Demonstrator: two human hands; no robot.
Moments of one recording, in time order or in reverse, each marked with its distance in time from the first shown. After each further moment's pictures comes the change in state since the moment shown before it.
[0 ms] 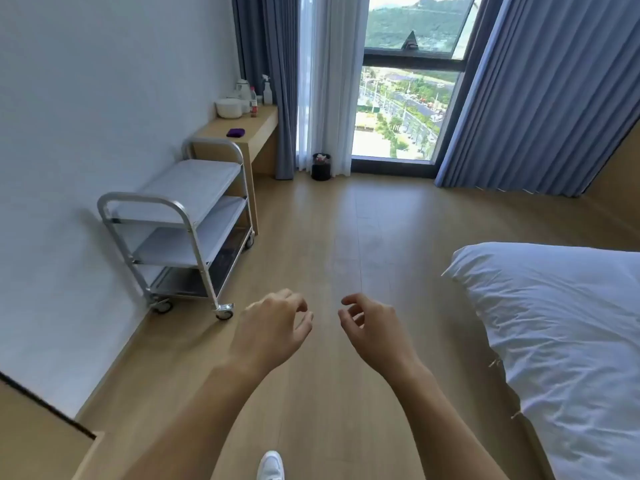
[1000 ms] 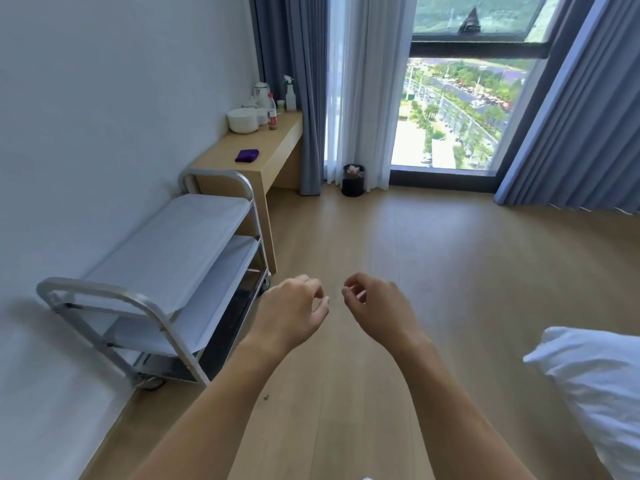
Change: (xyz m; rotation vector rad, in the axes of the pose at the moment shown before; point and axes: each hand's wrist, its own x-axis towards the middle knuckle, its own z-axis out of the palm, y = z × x) left_hand 0.516 -0.165 0.088 -0.038 0.025 -0.026; right_hand 0.560 0.038 0.075 -0.018 -0.085 -0.053
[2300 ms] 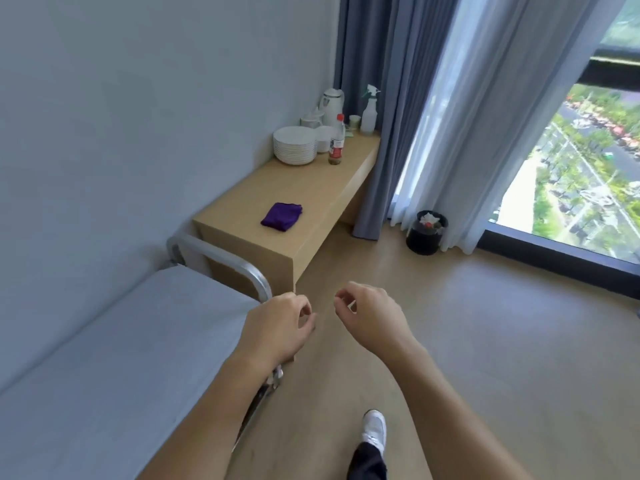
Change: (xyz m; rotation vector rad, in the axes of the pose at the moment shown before) left_hand 0.602 -0.364 0.094 0.003 0.004 -0.350; right_hand 0.745 -0.019 0.159 -0.120 -0.227 -0.265
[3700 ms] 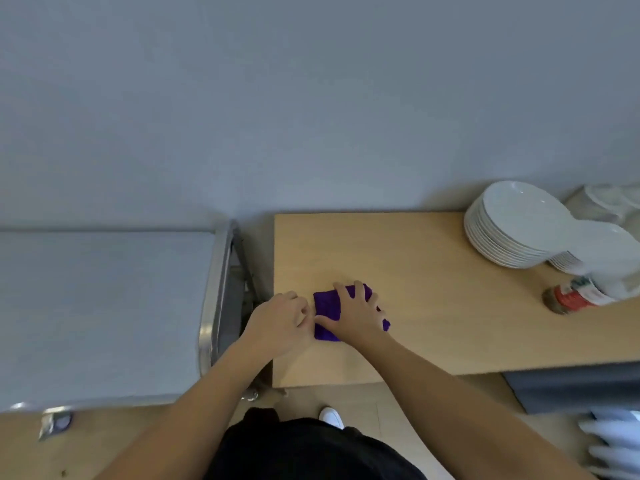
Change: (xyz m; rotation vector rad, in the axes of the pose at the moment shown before) left_hand 0.384 -0.175 0.124 -0.088 0.146 -0.956; right_hand 0.573 0.031 0.231 -0.446 -0.783 -0.668
